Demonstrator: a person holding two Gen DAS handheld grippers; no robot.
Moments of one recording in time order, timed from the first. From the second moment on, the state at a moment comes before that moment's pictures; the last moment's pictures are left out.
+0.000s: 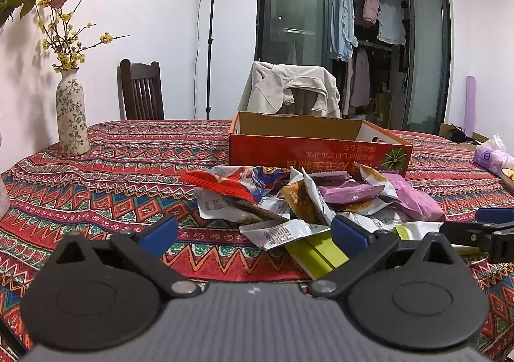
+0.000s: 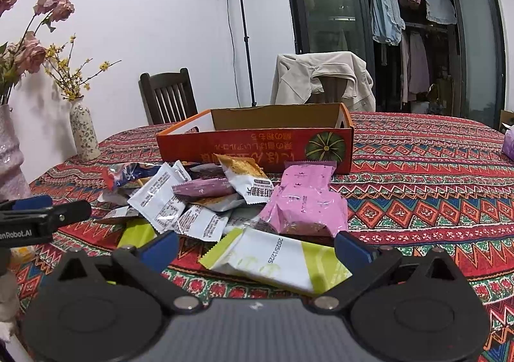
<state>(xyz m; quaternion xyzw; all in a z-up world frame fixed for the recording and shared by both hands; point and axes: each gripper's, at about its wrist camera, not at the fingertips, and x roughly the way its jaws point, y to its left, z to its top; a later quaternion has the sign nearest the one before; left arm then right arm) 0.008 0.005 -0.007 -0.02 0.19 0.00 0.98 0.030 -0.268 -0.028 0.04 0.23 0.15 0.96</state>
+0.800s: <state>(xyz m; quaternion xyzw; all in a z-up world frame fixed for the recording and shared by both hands) 0.006 0.005 -0.009 -0.02 0.19 0.00 0.98 0.030 -0.268 -0.028 0.03 0.23 0.15 0.96</state>
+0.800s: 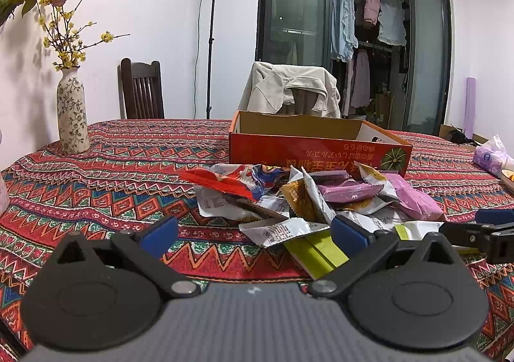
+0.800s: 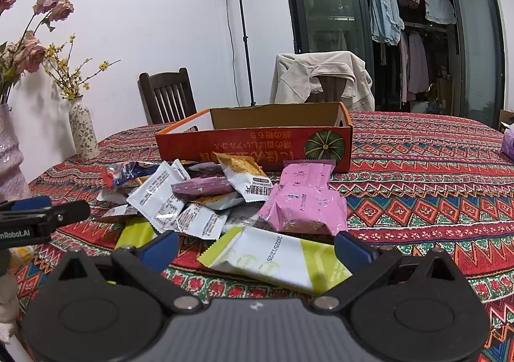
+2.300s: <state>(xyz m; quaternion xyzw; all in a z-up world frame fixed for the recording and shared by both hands) 0.016 0.015 -0.002 -0.02 0.18 0.01 0.98 0.070 -0.274 -0.013 0.01 0.25 0.12 0.96</state>
